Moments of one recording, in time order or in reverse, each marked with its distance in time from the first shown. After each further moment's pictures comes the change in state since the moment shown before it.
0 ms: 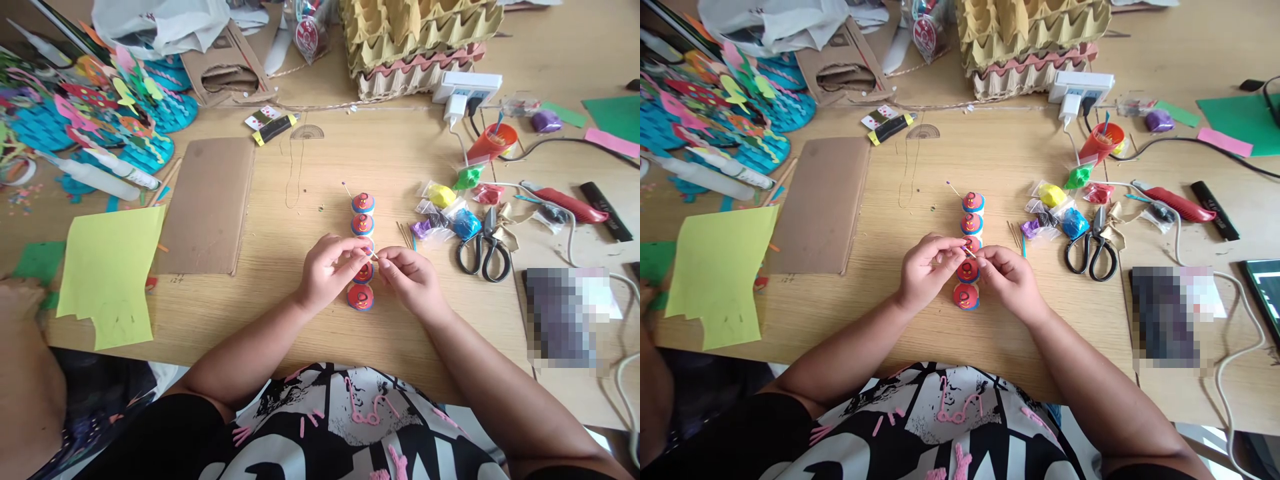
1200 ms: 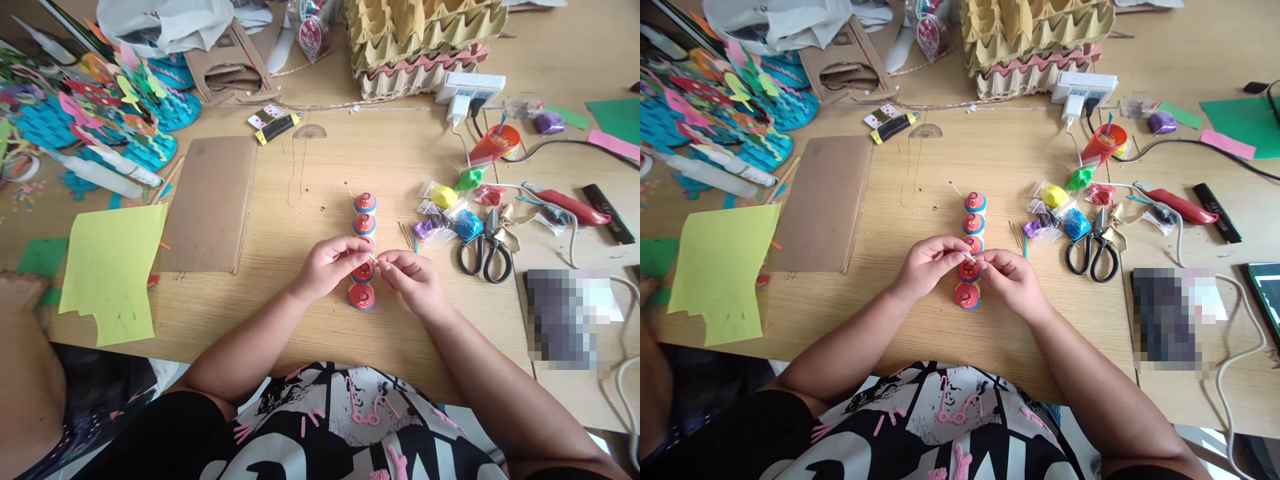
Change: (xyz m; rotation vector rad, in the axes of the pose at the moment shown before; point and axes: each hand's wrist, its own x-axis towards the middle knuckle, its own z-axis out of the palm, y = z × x) left_hand 0.005 -0.013 -0.001 -0.476 -0.170 -0.380; right_hand 0.001 -0.007 -0.001 -0.001 -0.035 0.085
